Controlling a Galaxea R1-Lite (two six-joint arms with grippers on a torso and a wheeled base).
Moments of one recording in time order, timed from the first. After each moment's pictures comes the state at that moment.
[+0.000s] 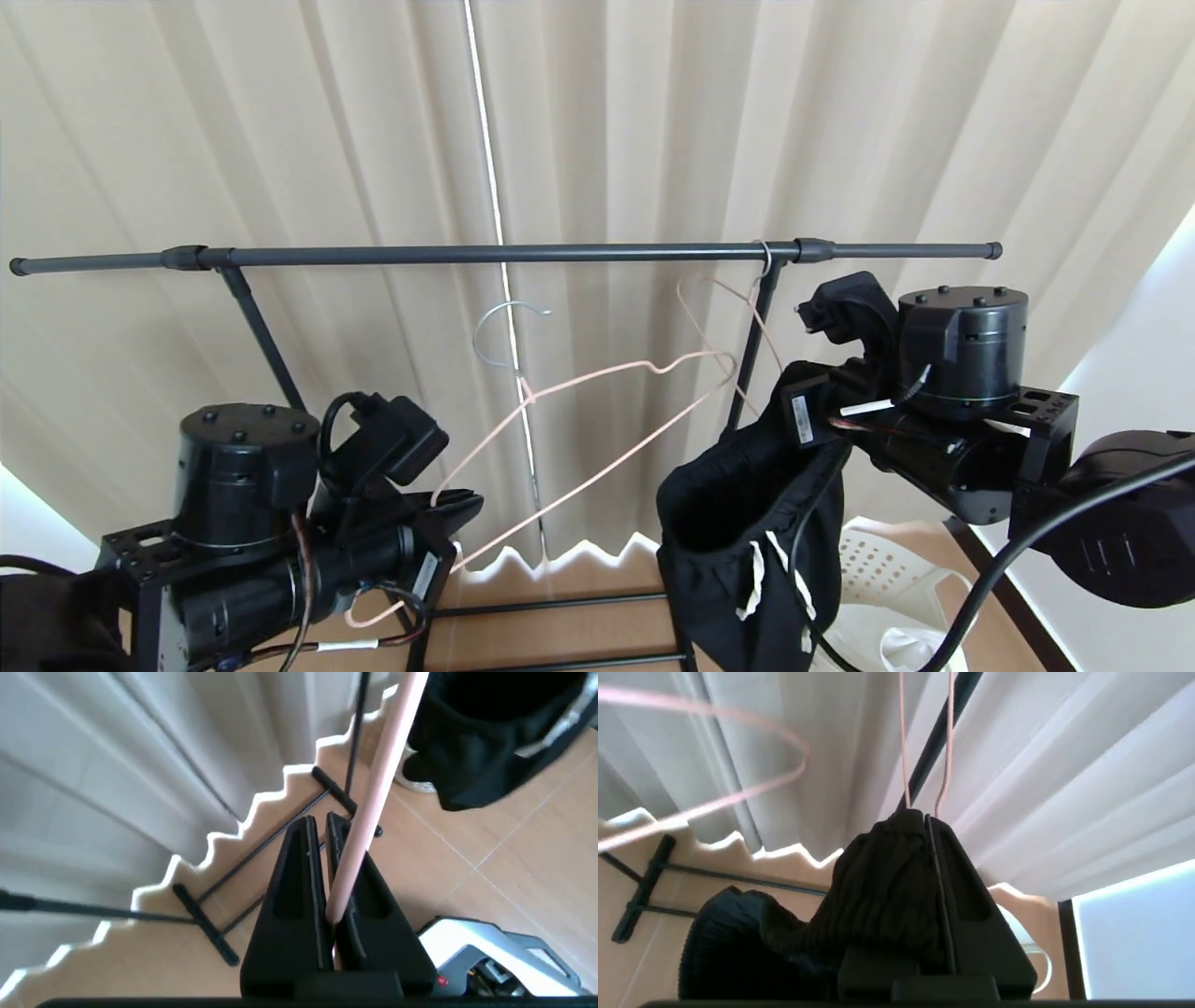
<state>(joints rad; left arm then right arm) -0.52 1.59 -0.43 -0.68 -0.07 0.23 0.55 1.75 -0.82 -0.60 -0.46 -0.06</state>
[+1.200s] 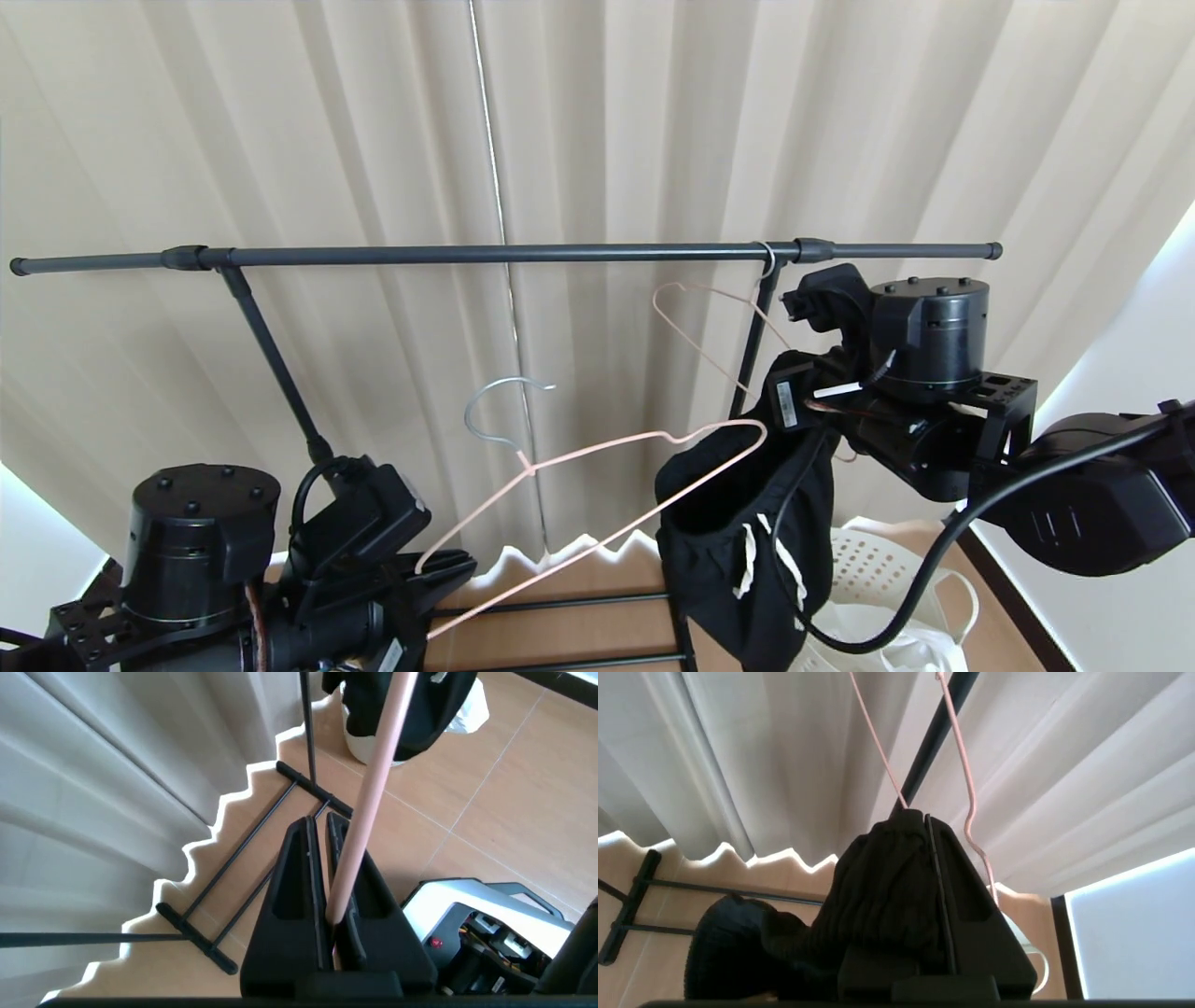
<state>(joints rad) -0.51 1.56 -0.28 -0.75 -0.20 0.31 0.54 1.81 -0.89 -0.60 -0.49 -0.06</state>
